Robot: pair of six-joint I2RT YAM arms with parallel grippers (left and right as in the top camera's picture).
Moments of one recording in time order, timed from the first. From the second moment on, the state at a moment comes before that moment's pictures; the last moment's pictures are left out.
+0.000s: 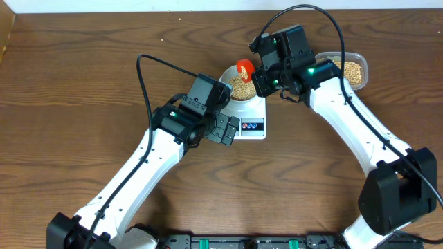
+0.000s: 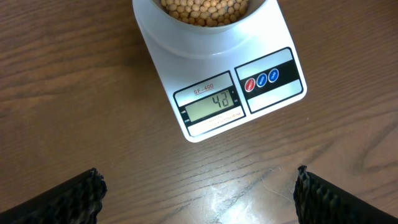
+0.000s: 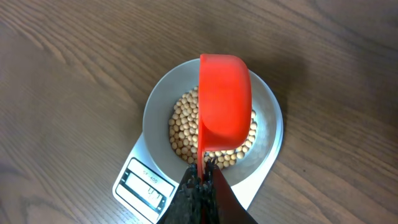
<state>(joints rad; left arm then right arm) -0.52 1.44 1.17 -0.82 0.01 -0.11 0.42 1.80 1.49 -0.60 -0.27 0.00</state>
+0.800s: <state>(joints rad) -0.52 1.44 1.17 -0.82 0.01 -0.11 0.42 1.80 1.49 -0.60 -0.27 -0.08</state>
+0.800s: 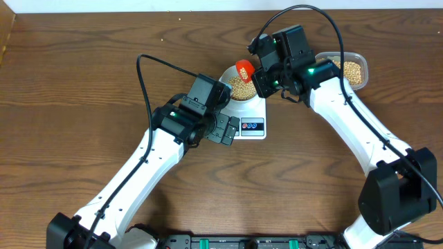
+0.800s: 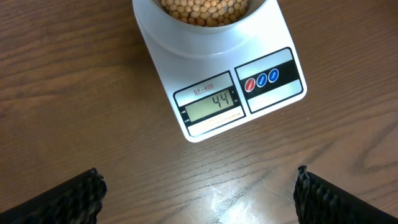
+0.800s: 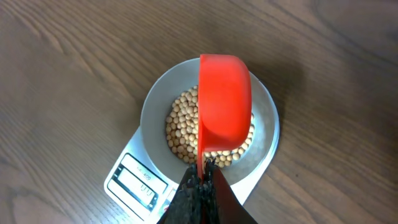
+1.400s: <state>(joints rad) -0.52 1.44 1.17 -0.82 0.01 -0.11 0.42 1.80 1.49 -0.61 -0.27 -0.20</state>
